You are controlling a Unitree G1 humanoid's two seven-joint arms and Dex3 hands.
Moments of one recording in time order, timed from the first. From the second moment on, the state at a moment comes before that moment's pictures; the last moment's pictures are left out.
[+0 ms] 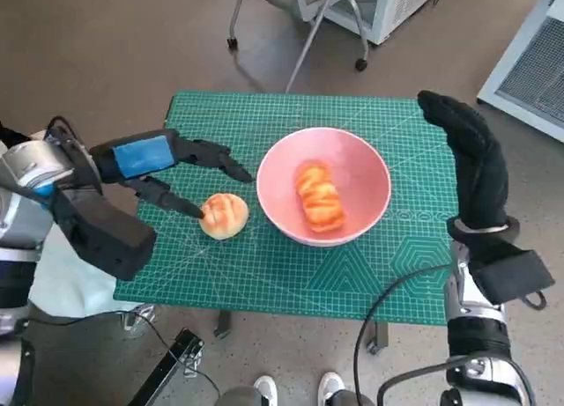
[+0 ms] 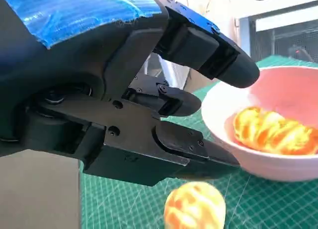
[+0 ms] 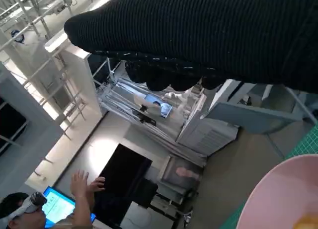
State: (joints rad) left arm -0.80 0.86 -0.23 0.38 0.45 -0.63 -0.62; right arm -0.62 -0.23 -0.15 0.67 0.12 -0.87 0.25
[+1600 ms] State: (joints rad) left arm -0.95 0.63 -0.63 0.84 0.98 -0.48 -0.39; right arm -0.59 -0.24 -0.15 0.62 0.15 -0.85 0.27
